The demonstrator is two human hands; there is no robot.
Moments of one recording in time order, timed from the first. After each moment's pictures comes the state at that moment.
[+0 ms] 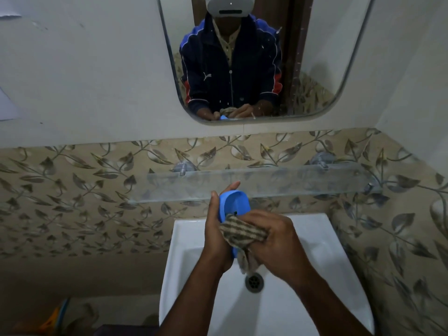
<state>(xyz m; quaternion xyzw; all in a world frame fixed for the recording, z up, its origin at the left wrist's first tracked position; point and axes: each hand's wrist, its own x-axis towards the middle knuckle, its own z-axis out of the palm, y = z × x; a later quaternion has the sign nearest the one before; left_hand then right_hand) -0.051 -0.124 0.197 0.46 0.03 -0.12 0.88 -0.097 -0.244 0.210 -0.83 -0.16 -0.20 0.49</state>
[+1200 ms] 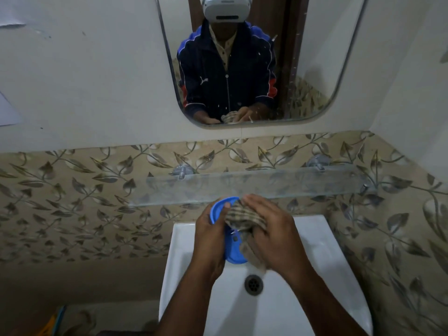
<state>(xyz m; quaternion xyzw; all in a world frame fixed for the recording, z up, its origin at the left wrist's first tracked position) -0.059 -0.110 0.193 0.58 0.09 -0.02 0.81 -0.090 -0.243 0.212 -0.87 -0.08 -0.19 0.44</state>
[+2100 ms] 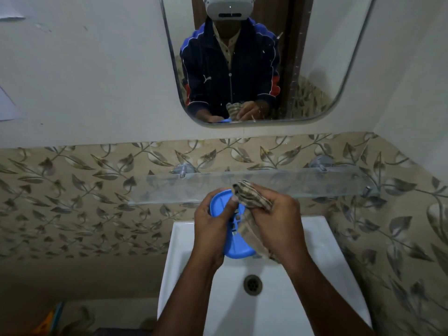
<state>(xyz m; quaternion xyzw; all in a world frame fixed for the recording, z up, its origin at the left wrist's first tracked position) -0.047 -0.112 0.199 0.58 0.06 0.02 0.81 -0.079 -0.233 0.241 -0.82 -0.02 -0.22 0.53</state>
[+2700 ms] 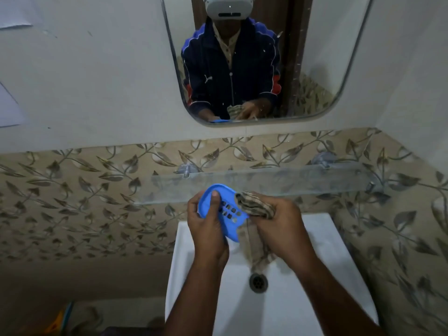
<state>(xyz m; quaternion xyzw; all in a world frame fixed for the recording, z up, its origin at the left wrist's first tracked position) -0.051 -0.107 0.200 0.49 0.13 0.13 0.85 -0.083 -0.245 0.232 -0.82 -0.03 -0.14 0.56</state>
